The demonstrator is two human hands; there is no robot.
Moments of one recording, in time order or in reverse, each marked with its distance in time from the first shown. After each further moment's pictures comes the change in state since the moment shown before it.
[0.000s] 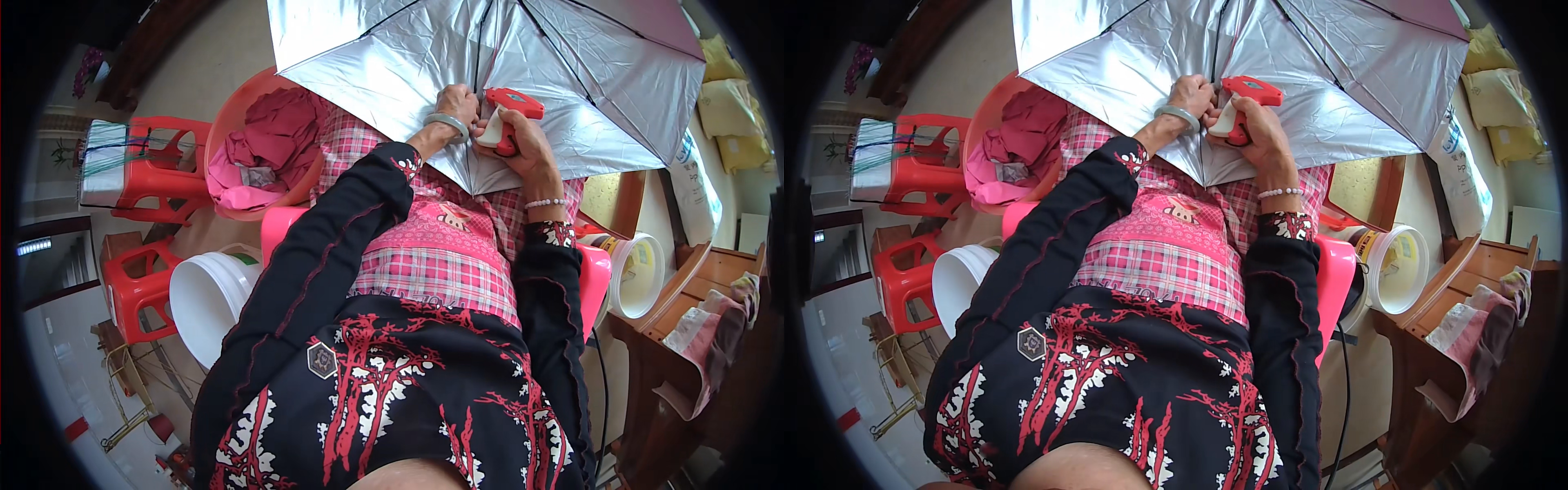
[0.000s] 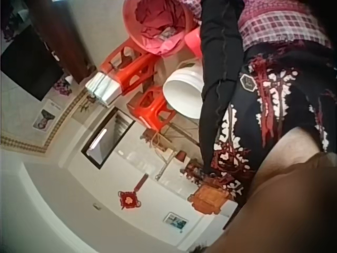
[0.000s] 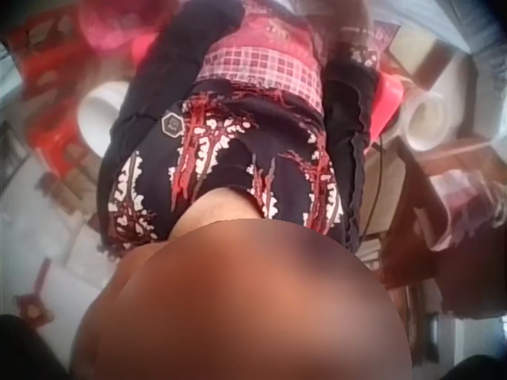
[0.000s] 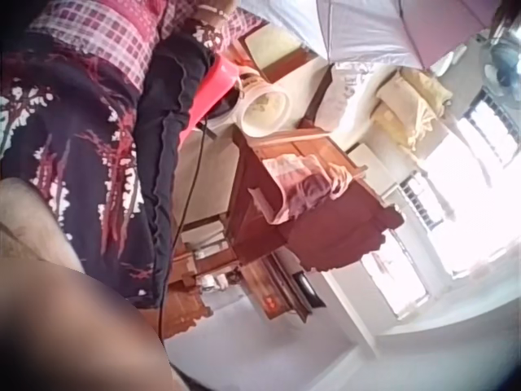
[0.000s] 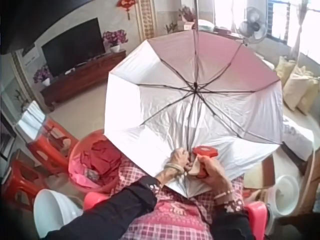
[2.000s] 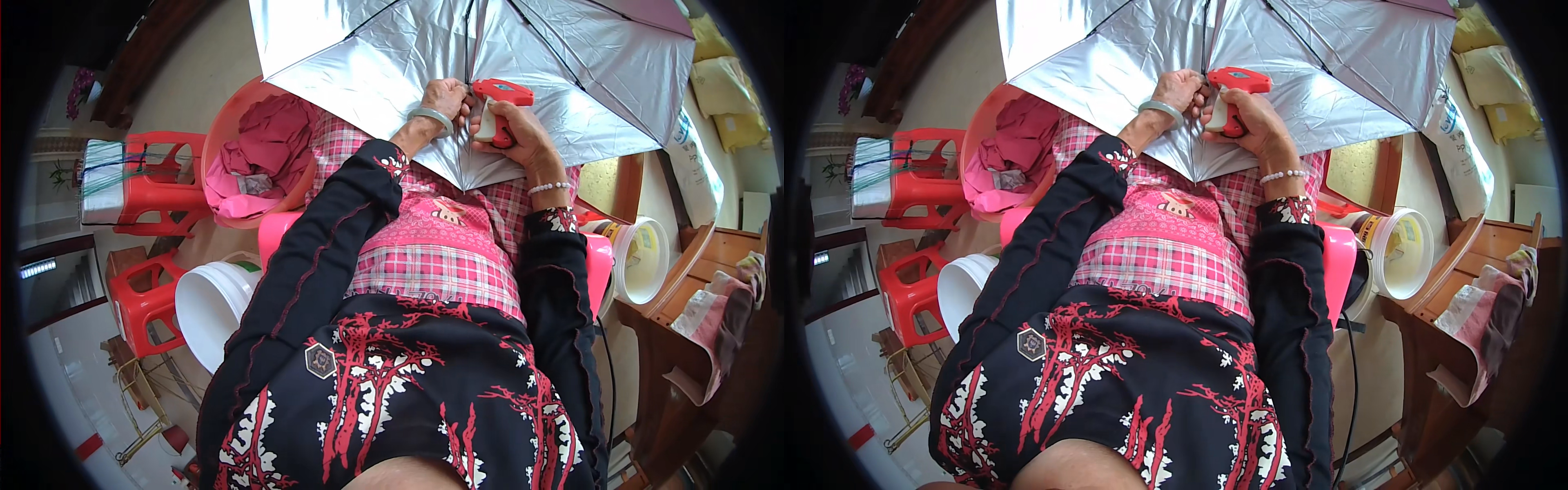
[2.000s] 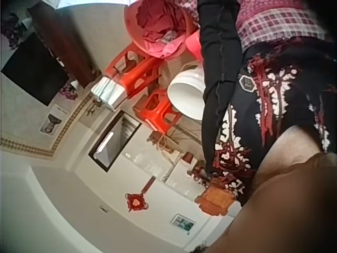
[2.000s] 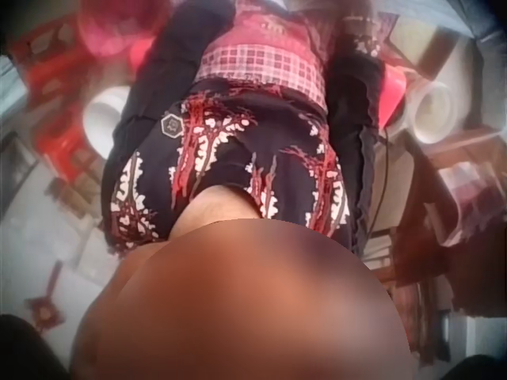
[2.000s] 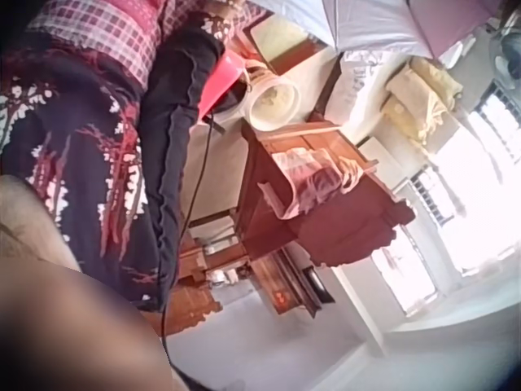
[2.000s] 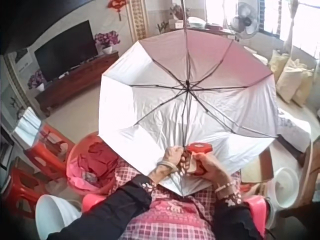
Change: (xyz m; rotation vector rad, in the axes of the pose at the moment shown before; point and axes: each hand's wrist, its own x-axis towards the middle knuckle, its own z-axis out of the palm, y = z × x) left_hand -0.006 0.000 -0.004 -0.346 -0.182 -0.108; right_hand -0.015 -0.013 0.006 -0.113 -0.005 0.040
